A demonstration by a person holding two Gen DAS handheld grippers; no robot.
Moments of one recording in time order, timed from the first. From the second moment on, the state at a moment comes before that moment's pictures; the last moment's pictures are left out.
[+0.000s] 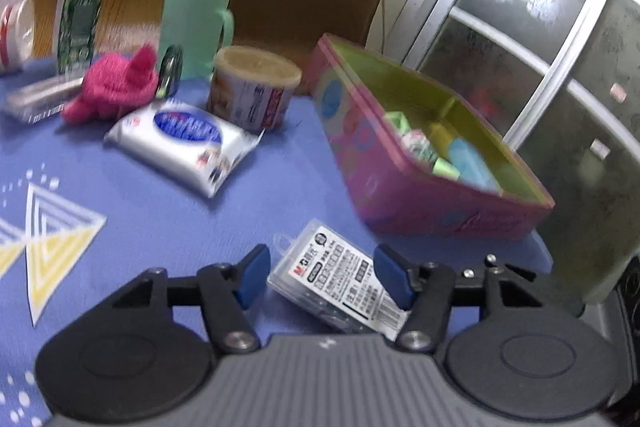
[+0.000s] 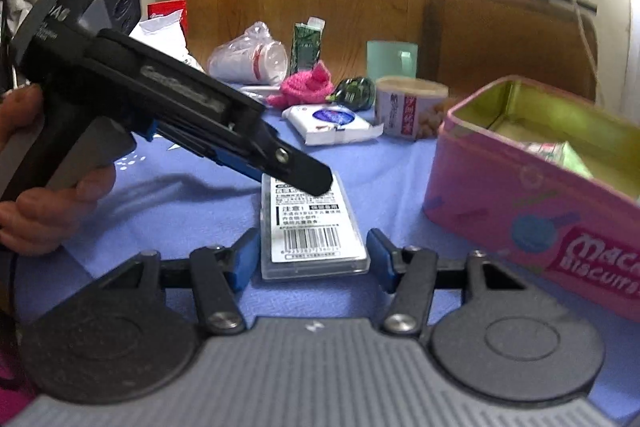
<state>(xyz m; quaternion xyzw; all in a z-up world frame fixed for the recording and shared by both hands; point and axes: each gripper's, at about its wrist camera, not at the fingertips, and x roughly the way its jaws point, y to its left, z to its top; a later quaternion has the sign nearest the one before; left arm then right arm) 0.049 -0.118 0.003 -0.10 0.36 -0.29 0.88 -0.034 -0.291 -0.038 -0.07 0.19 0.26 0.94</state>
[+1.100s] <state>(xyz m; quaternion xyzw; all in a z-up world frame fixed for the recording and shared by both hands) 0.081 -0.229 0.045 -0.06 0.26 -0.29 0.92 0.010 -0.384 -0.006 -0.02 0.10 0.02 0.99</state>
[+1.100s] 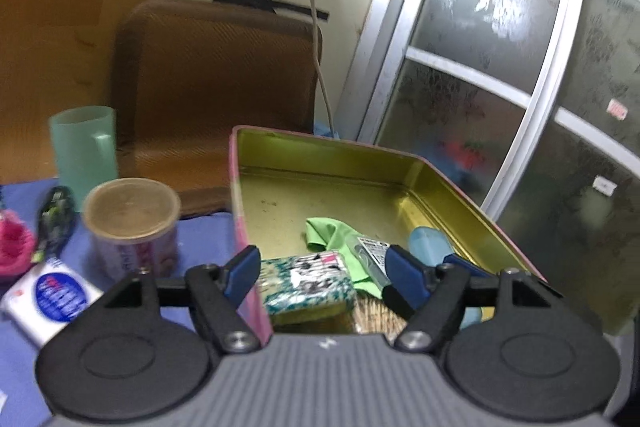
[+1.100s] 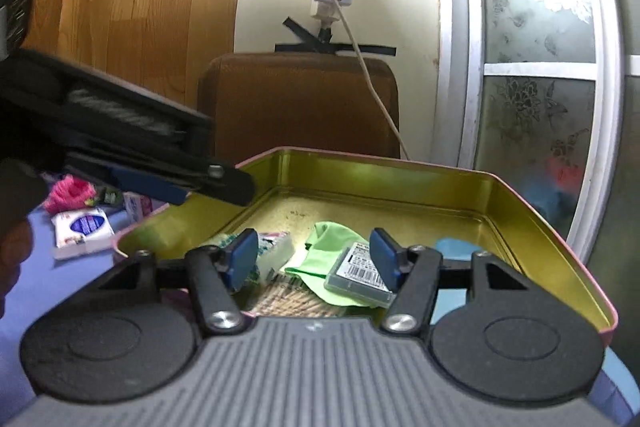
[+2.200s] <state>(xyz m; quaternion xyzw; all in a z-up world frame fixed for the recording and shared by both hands) 0.070 0.056 -0.021 -0.34 0.26 -0.05 0.90 0.149 -0.133 -0.009 -0.22 0.18 0.26 0.92</state>
